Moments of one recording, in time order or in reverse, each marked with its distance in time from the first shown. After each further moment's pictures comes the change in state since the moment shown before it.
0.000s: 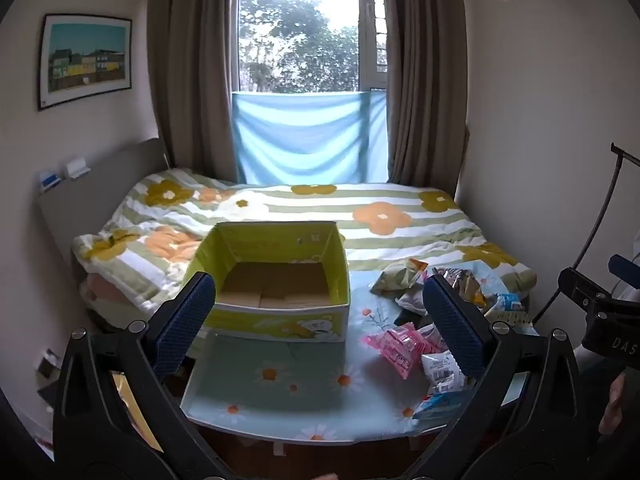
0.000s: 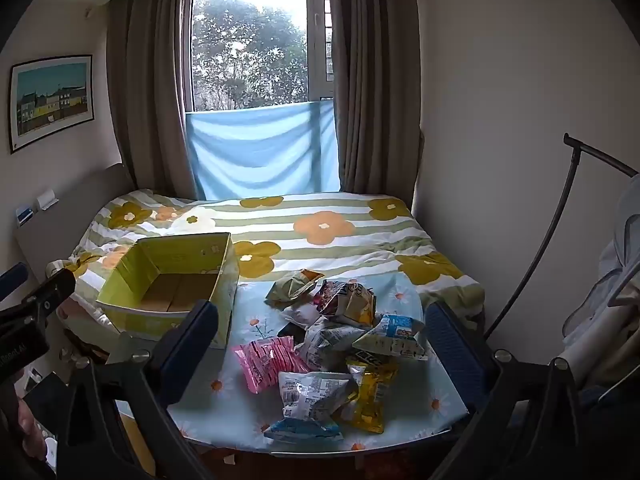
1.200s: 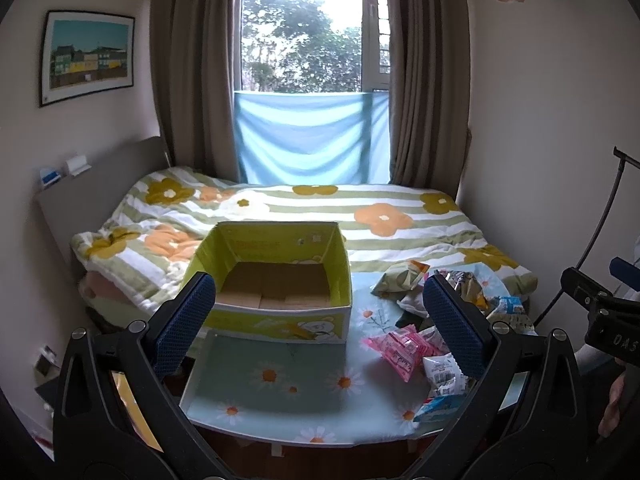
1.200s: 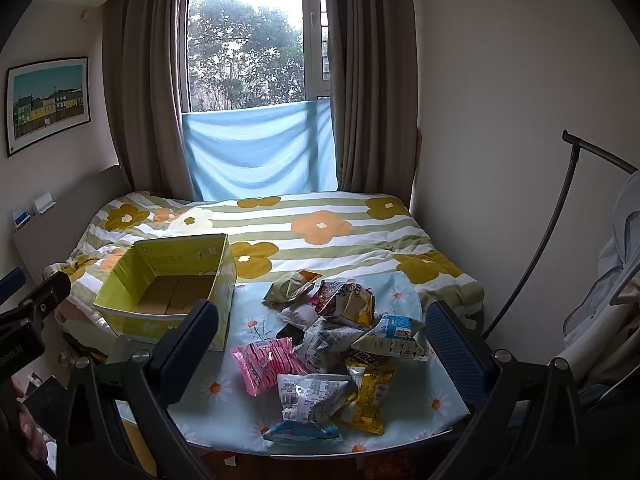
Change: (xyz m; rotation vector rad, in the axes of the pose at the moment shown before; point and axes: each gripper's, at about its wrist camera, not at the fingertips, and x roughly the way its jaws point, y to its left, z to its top) left arm 0.005 -0.001 -0.001 0.000 -0.020 0.011; right arm 0.003 0.003 0.002 0.002 0.003 -0.010
